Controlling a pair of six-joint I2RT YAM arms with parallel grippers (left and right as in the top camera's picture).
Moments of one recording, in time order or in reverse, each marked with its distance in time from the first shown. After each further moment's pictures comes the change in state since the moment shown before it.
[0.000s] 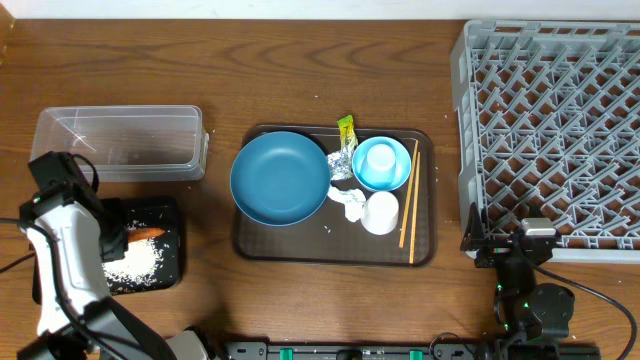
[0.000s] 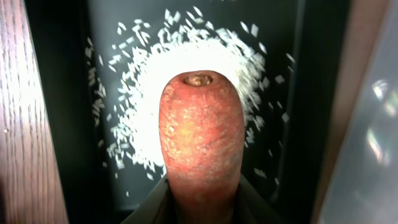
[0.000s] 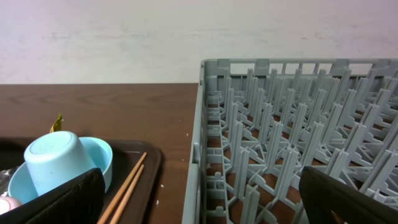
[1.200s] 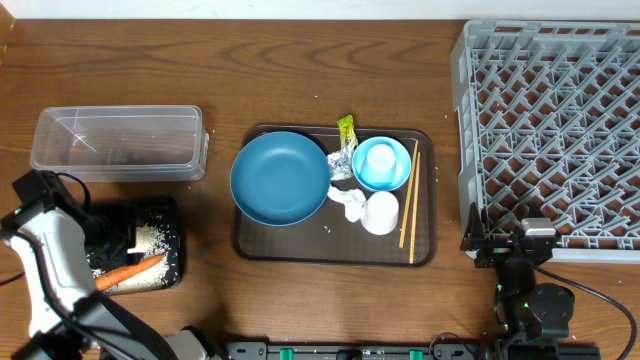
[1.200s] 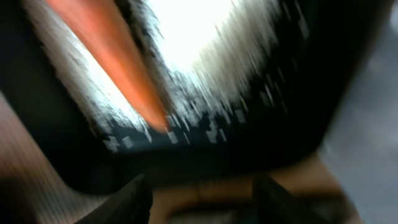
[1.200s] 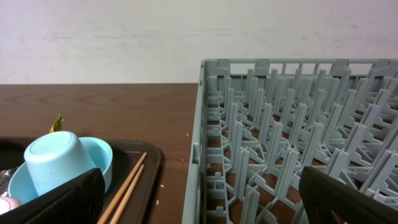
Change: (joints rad) left arm 0.093 0.004 0.000 -0.108 0.376 0.190; right arm 0.000 0.000 0.000 0.000 0.000 0.000
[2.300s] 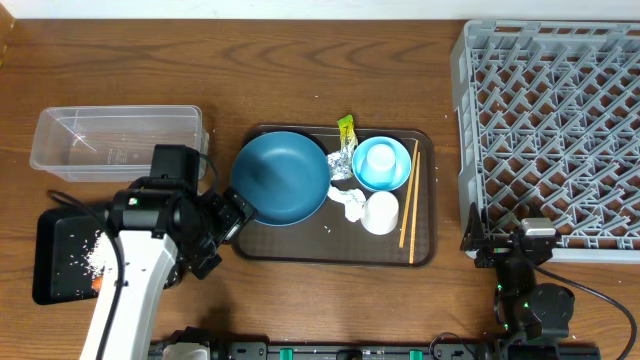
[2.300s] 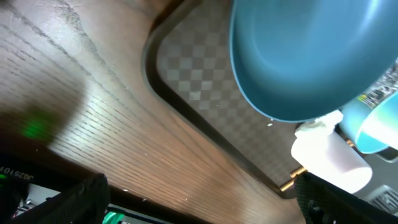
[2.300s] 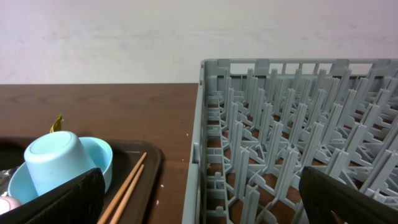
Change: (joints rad) left arm -0.735 -0.270 0.000 -0.179 0.026 0.045; right arm 0.000 0.000 0.000 0.000 0.000 0.000
